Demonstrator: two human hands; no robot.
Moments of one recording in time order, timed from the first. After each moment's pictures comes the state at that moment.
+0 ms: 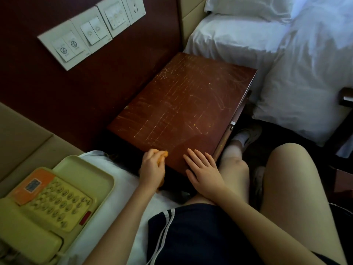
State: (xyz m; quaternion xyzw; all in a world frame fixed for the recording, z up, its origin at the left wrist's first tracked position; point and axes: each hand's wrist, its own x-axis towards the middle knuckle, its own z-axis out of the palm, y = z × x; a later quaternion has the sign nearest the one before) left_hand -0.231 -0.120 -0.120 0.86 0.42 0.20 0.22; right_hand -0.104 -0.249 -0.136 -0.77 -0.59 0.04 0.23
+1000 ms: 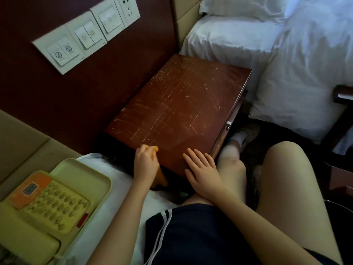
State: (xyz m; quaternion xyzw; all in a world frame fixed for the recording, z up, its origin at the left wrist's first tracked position) left_hand -0.221 -0.102 -0.116 0.85 0.46 0.18 0.18; right_hand -0.101 -0.254 -0.138 -0.79 -0.57 0.09 0.24
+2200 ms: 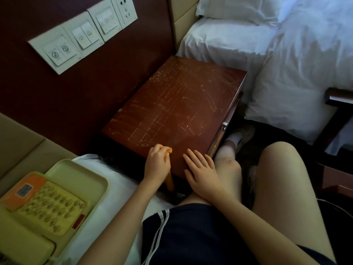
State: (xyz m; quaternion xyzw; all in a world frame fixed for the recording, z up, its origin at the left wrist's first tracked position) left_hand -0.197 -0.124 -0.116 0.89 0.39 0.16 0.20; right_hand -0.100 -0.258 -0.137 -0.80 -0.55 0.10 0.22
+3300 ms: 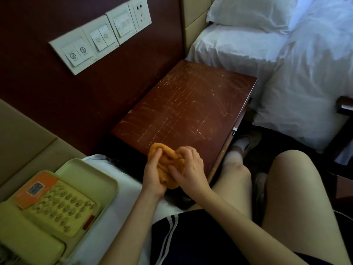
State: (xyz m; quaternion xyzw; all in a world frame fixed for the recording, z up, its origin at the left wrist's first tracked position) left_hand -0.226 -0.138 -0.072 0.40 0.39 0.29 0.78; right_hand -0.145 -0.215 -0.081 -0.75 -0.46 0.15 0.44
